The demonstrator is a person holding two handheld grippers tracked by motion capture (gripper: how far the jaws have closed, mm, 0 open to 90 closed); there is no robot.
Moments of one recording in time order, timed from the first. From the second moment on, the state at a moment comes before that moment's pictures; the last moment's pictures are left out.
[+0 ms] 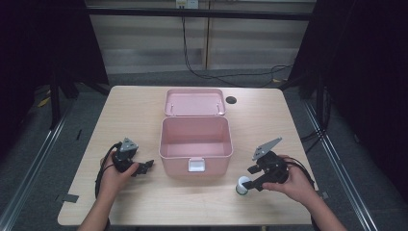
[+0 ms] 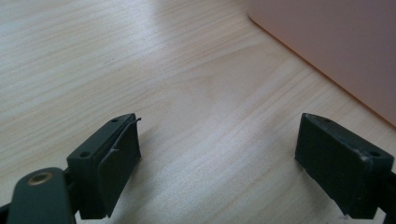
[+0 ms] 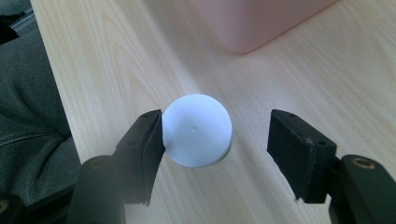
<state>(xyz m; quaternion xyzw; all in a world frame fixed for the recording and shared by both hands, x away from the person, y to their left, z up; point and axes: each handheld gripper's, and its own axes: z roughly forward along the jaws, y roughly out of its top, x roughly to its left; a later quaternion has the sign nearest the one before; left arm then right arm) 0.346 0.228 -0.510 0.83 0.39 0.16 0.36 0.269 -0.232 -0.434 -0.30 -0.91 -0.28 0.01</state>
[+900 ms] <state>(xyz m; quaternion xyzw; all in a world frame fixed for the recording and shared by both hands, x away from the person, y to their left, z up) 0.346 0.228 -0.510 0.83 0.39 0.16 0.36 0.267 -0.218 -0.438 -0.26 -0.93 -0.25 0.02</state>
